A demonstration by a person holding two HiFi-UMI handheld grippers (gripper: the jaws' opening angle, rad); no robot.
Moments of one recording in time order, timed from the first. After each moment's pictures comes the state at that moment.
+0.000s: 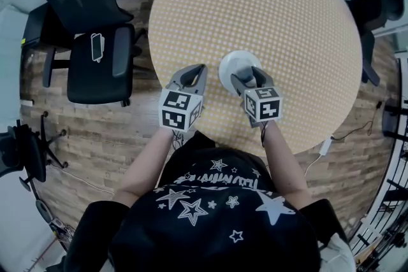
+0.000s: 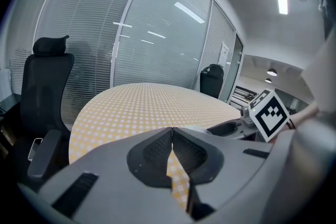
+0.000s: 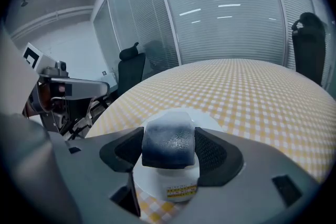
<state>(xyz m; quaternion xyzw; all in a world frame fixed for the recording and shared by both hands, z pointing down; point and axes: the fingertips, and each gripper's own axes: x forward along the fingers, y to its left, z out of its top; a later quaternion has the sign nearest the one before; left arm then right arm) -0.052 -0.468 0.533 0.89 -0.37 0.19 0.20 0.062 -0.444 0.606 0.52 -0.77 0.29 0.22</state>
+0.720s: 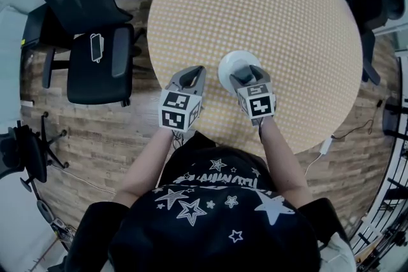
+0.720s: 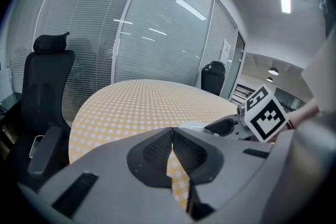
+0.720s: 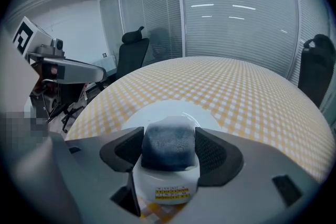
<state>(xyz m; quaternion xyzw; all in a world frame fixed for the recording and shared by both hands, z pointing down) -0.053 -0.467 0.546 0.88 -0.37 0.21 0.21 0.062 -0.447 0.626 0.51 -0.76 0.26 0.31</state>
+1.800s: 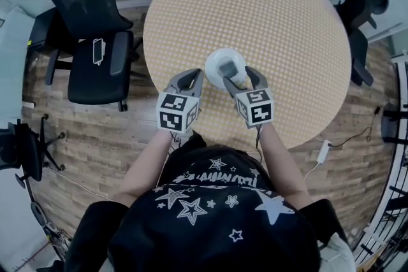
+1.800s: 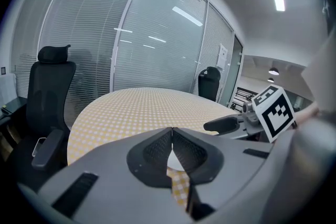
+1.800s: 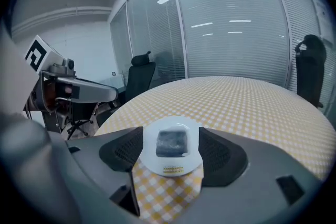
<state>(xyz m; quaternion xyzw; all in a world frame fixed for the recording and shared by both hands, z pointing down) -0.025 -0.425 0.512 0.89 -0.39 0.18 0.19 0.076 -0.414 0.566 0.51 -0.80 0.22 0.22</state>
